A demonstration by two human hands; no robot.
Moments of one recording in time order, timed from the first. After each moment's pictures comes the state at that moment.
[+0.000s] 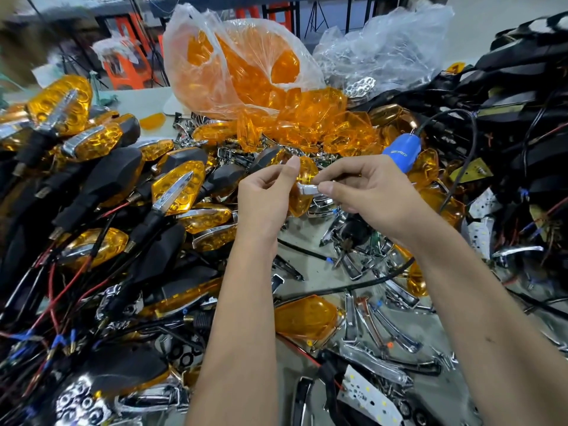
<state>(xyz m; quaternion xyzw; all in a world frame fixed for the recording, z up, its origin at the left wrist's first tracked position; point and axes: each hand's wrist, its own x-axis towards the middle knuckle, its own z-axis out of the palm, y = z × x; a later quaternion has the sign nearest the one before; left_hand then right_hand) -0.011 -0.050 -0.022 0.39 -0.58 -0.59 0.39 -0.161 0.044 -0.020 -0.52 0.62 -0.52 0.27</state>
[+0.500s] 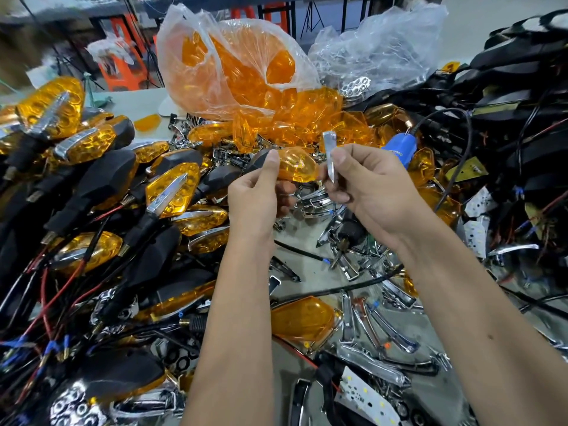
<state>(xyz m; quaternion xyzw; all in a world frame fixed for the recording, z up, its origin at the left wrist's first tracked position) -0.012 -0.051 -0.019 0.40 -0.49 -0.64 0.42 -0.150 0.040 -0.016 -0.39 0.48 -0.68 0.39</state>
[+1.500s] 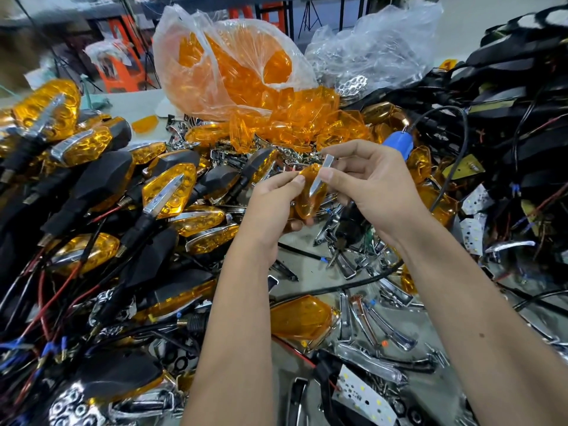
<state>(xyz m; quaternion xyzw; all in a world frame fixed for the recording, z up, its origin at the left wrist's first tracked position) -0.015 -0.046 -0.023 0.35 -0.59 -0.67 0.28 -0.159 0.040 -0.023 -0.41 0.57 -0.66 0.28</state>
